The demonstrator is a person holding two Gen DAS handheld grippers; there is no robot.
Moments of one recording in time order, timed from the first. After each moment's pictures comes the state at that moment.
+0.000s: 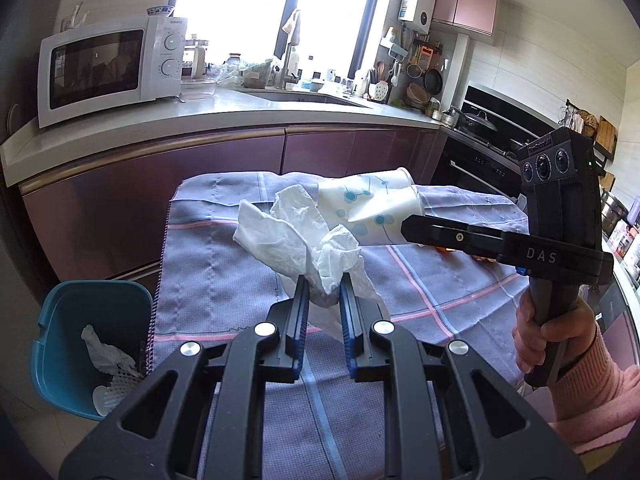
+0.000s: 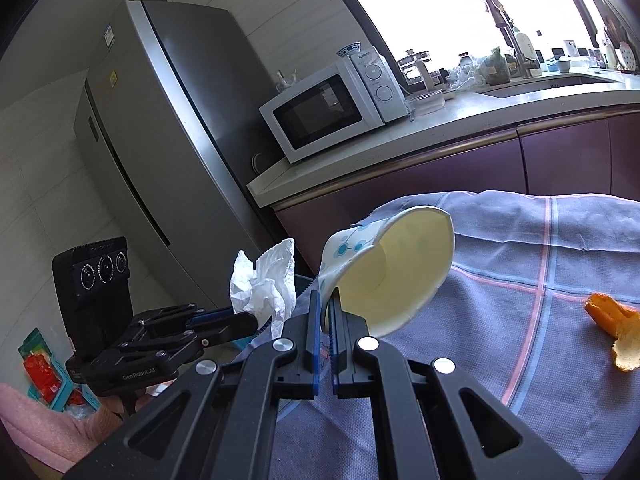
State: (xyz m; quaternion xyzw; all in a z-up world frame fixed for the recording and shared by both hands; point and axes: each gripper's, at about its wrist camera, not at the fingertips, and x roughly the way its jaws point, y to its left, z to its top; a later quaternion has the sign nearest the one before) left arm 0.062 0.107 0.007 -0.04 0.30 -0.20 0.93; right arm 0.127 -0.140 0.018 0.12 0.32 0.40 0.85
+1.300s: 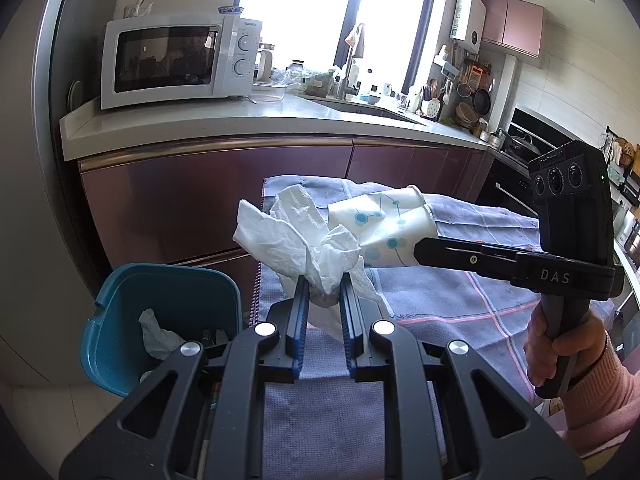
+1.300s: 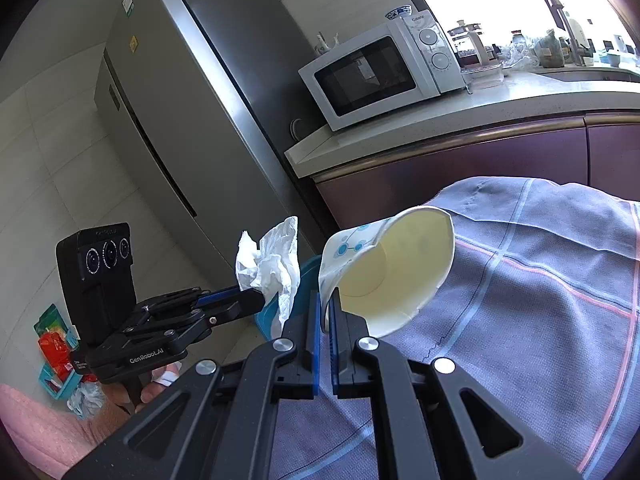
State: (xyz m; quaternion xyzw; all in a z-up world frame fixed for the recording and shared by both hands) left arm 0.049 0.188 0.008 -0.07 0.29 -0.11 0.95; right arm 0.144 -0.062 0.012 0.10 0.34 0.46 0.81
